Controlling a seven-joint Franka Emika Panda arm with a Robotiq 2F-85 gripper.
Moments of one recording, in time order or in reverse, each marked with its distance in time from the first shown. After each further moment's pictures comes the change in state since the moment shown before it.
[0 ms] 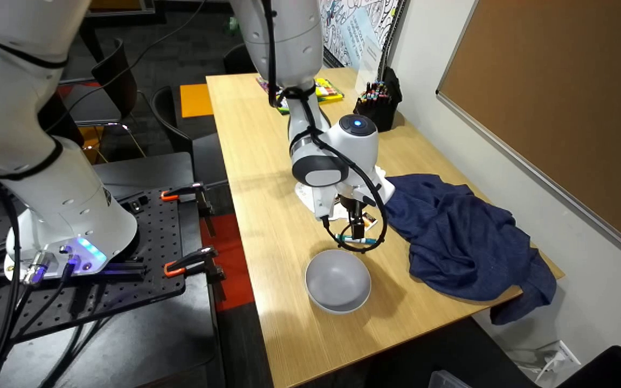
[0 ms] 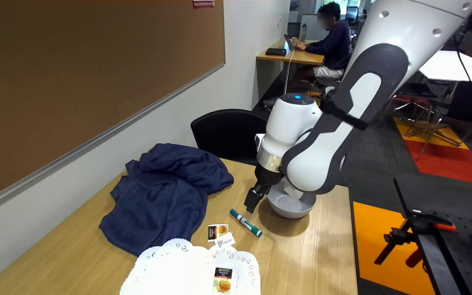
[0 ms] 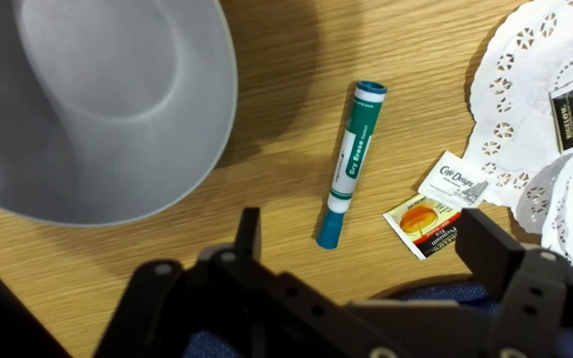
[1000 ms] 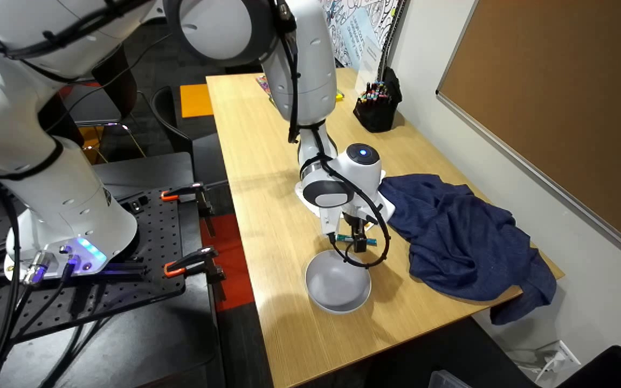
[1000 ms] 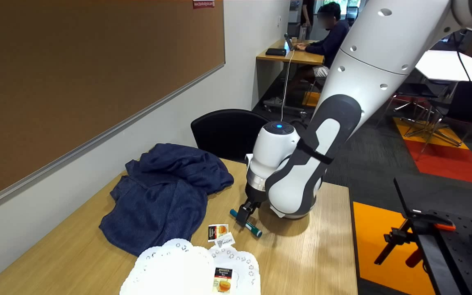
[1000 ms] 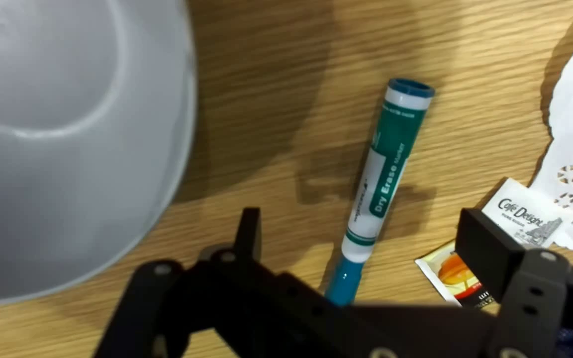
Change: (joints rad) arm 0.010 0.234 -0.006 0.215 0.000 0.000 0.000
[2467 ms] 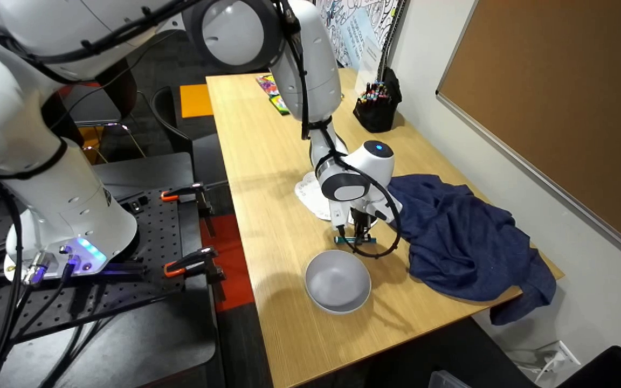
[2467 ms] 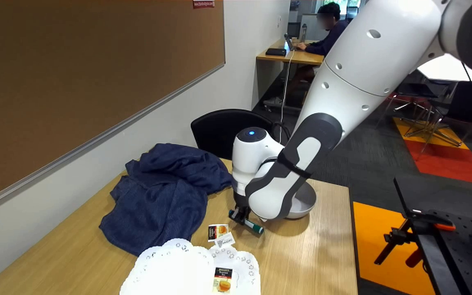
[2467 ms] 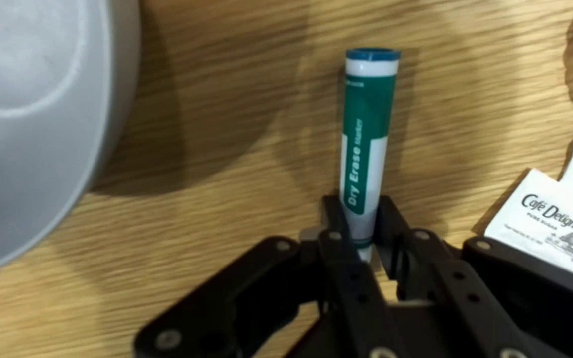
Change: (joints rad) arm 0.140 0.094 -0.118 0.194 -0.001 -0.213 0.121
